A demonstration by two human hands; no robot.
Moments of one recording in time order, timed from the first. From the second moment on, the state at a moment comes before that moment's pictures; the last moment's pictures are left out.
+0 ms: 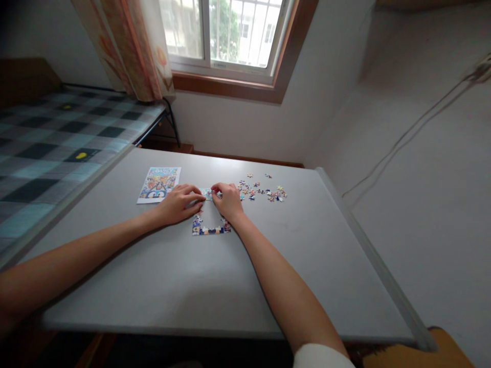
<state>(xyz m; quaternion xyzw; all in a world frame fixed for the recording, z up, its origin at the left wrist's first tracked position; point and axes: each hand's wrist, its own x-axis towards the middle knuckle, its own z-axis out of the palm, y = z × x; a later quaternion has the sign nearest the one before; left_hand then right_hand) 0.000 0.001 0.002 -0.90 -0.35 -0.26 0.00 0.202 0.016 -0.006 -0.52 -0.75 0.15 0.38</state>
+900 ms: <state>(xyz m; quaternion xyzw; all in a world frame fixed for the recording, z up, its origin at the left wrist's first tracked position) 0.000 0.001 0.002 -0.90 -0.35 -0.25 0.00 0.203 0.028 -0.007 -0.42 -0.77 0.20 0.42</state>
